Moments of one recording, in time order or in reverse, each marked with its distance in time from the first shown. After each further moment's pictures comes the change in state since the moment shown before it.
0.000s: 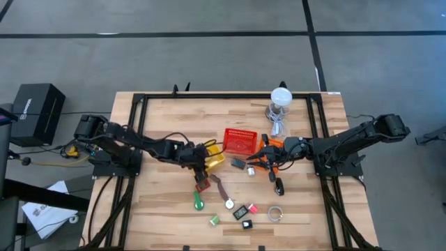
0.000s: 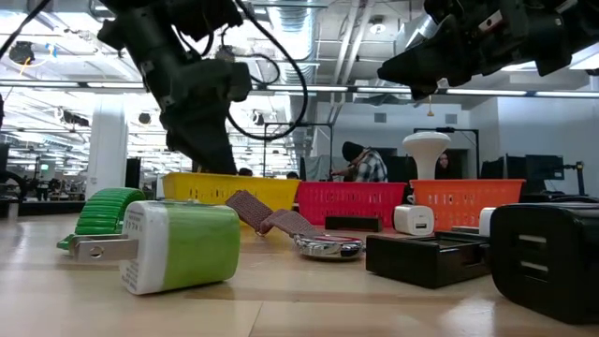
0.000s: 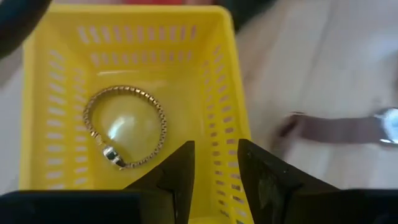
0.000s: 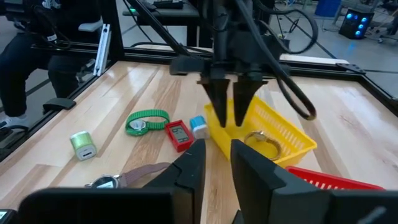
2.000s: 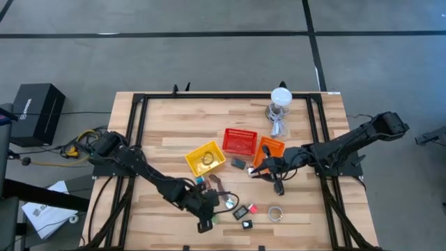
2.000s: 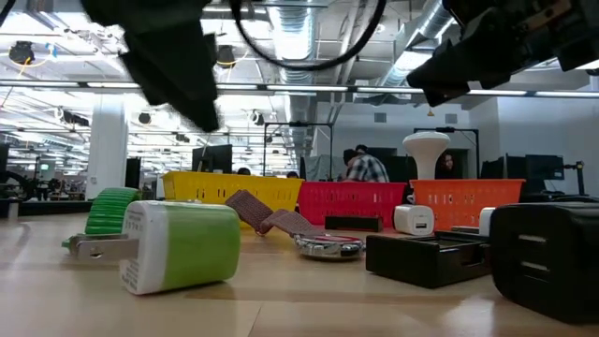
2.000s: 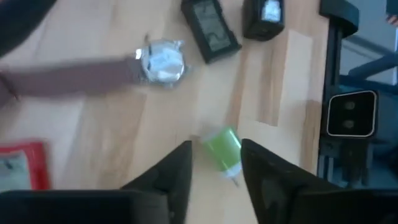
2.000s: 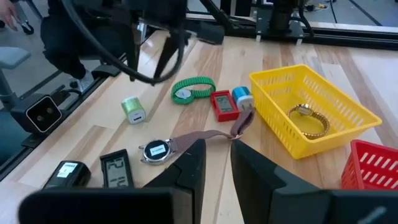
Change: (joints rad) left arm -0.410 0.302 0.424 -0.146 0.037 -0.233; right arm 0.132 0.000 -0.001 -0.114 0.000 0.052
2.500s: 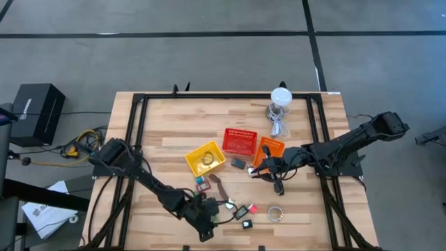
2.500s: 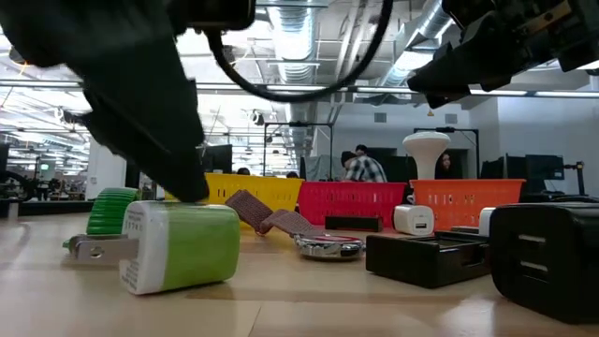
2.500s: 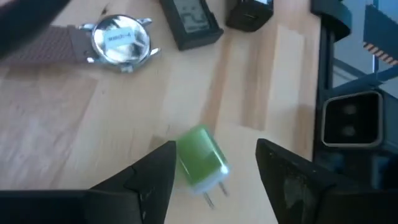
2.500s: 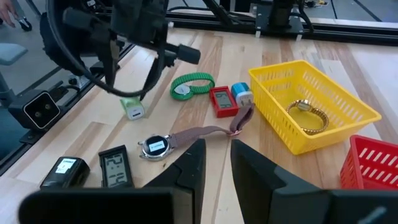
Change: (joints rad) left arm -0.062 0.103 -0.060 0.240 -0.081 -0.080; right arm 0.000 0.000 0.000 -0.015 0.000 0.000
